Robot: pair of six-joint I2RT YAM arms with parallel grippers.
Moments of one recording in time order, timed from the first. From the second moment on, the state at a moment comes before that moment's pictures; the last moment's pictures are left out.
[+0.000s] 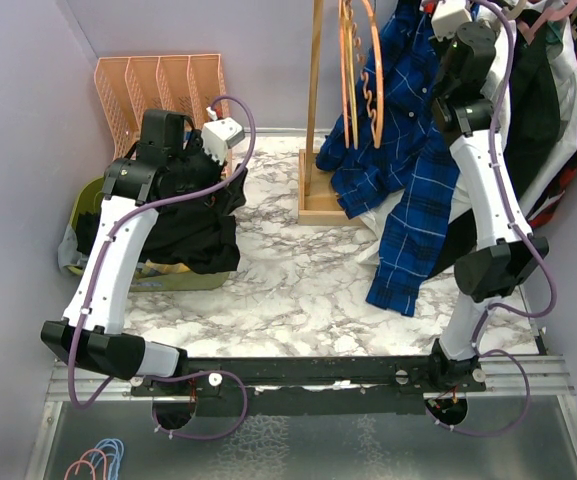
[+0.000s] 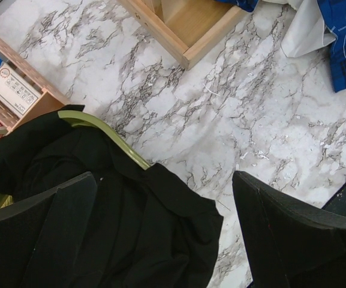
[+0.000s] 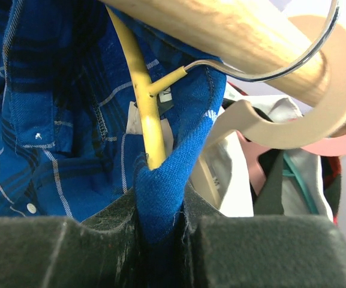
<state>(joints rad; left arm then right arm) -0.24 1.38 1.68 -1.03 0.46 0.33 0.19 1.86 2.19 -0.20 0.56 -0.67</state>
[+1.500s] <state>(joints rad) -0.19 1.33 1.71 -1.21 0.58 0.47 0.17 1.44 2.04 -0.26 0.26 -0.36</state>
